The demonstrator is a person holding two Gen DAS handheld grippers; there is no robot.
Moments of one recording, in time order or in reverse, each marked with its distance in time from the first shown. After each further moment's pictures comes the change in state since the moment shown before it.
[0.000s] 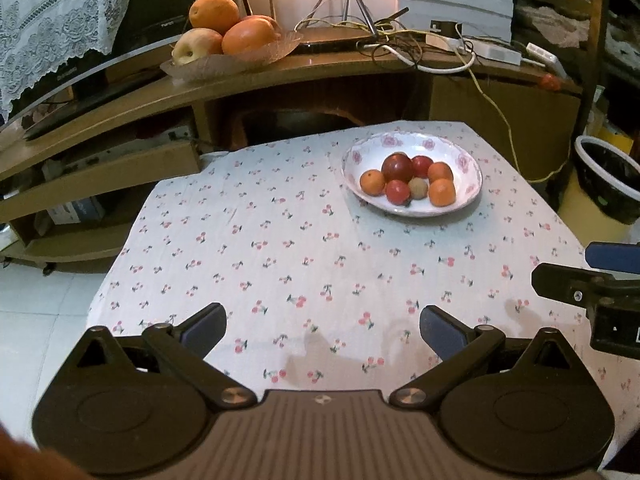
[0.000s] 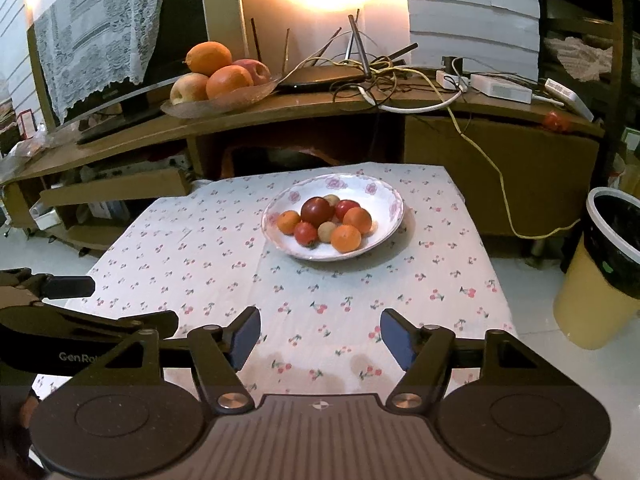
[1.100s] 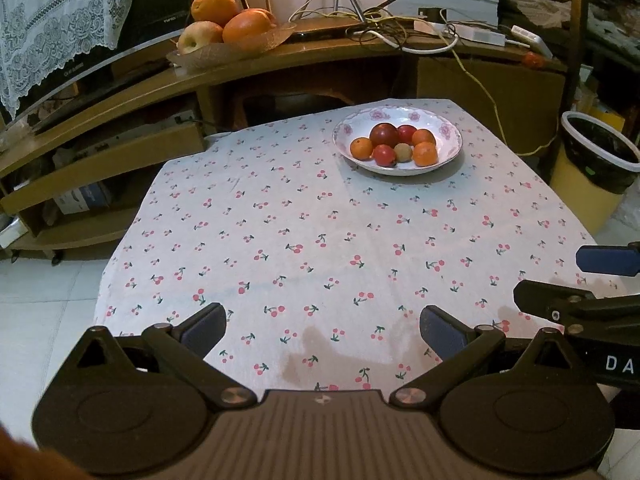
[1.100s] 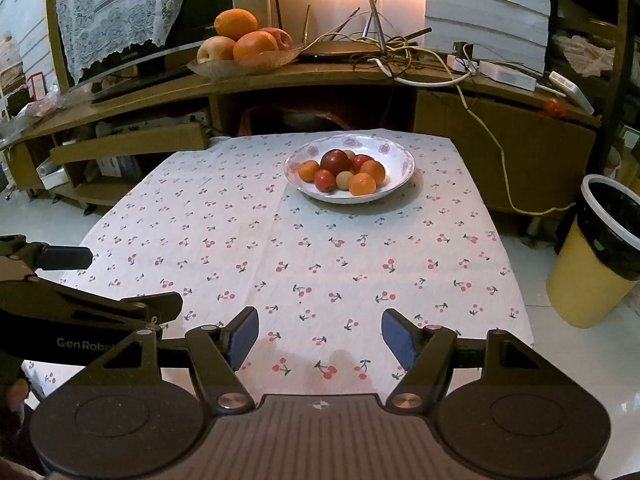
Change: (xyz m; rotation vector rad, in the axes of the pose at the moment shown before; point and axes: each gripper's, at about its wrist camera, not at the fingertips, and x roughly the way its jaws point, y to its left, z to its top) left arm -0.034 -0.007 -0.040 0.028 0.018 0.007; right arm -0.028 0.025 -0.042 -0.054 0.060 -0.020
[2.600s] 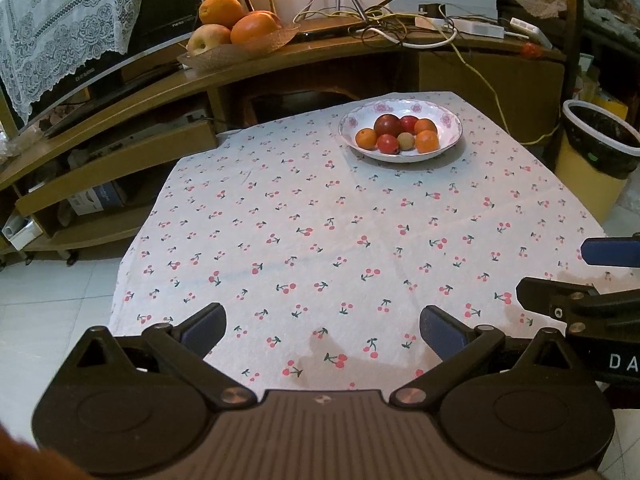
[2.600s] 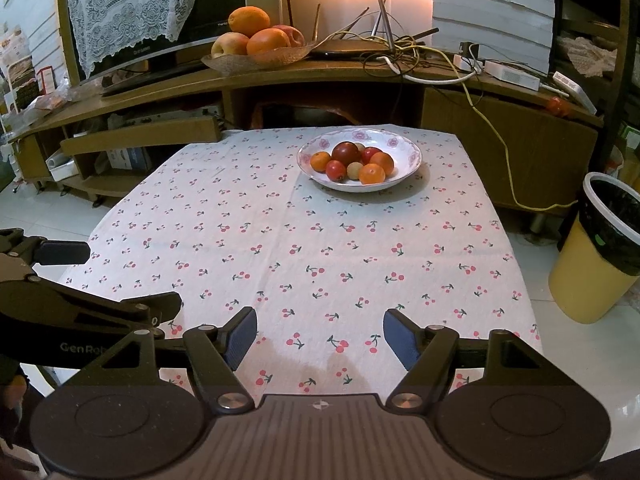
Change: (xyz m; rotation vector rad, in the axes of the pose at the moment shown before) left arm -0.016 -0.002 -0.018 0.028 -0.003 0.039; right arm -0.014 0.011 -0.016 -0.010 0.003 0.011
